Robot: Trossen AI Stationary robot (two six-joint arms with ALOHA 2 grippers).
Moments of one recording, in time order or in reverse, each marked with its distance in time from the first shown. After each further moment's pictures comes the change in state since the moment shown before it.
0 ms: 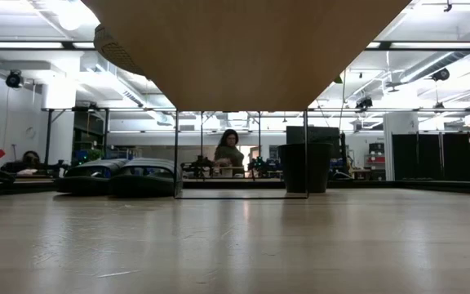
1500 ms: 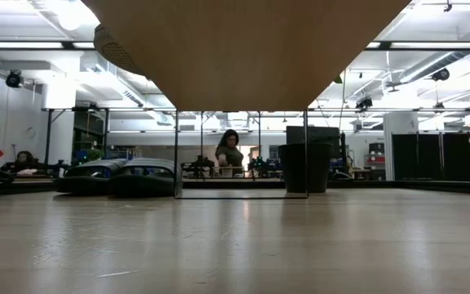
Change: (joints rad) left arm 0.055 -0.094 0.045 0.024 -0.243 -0.157; right arm -0.033 0.000 0.000 -0.049 0.008 -0.041
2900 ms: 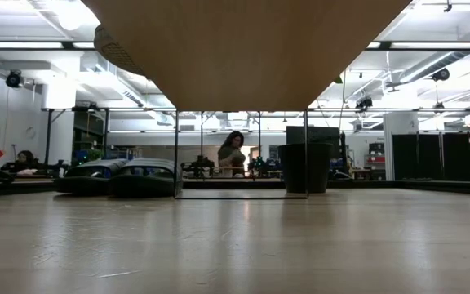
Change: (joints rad) left arm 0.001 -0.167 0.009 0.076 -0.496 -0.125; right arm -0.045 -0.270 0.004 -0.227 0.402 -0.046
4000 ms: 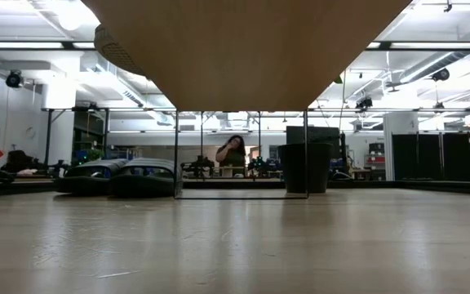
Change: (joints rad) left arm 0.000 0.016 0.000 -0.001 -0.007 0.005; right arm 0.282 -0.097 -0.080 0.038 0.533 0.161
